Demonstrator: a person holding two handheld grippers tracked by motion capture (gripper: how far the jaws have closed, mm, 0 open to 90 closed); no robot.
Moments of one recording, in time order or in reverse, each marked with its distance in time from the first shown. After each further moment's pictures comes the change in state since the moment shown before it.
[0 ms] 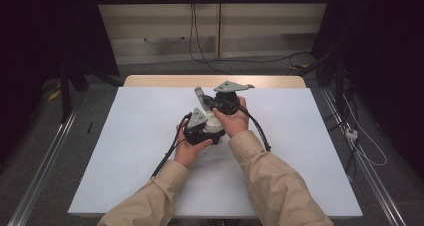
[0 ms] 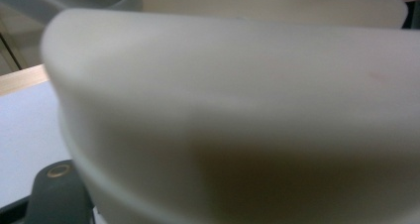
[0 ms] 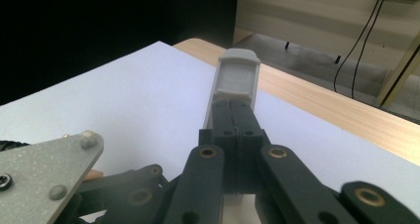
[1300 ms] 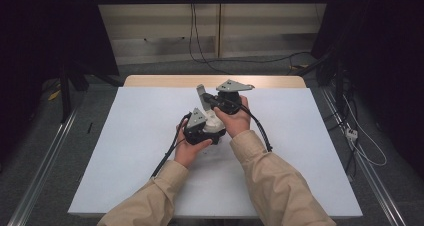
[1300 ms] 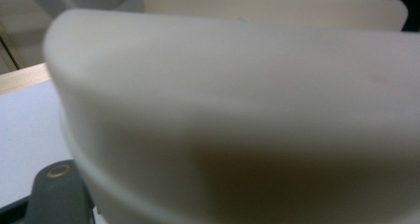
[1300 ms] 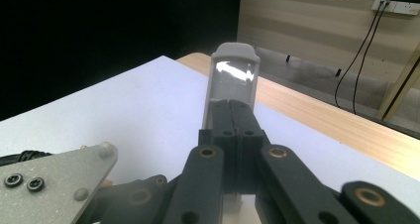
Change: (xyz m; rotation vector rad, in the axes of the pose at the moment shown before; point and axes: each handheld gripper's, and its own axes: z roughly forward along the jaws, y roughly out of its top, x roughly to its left) left arm 0.001 0.000 0.000 -0.007 -0.005 -0.015; right arm -0.001 0.004 -0.008 -0.059 0.011 0.002
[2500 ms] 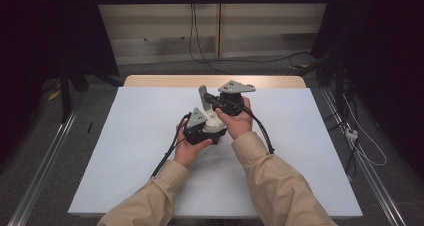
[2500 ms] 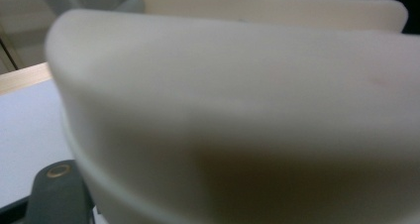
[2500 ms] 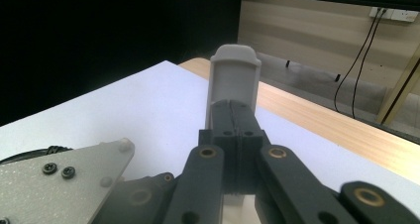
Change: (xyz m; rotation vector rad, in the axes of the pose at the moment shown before) left arm 0.000 0.000 0.000 0.000 -0.007 0.002; right arm 0.003 0.002 -0.010 -0.021 0.003 -0.008
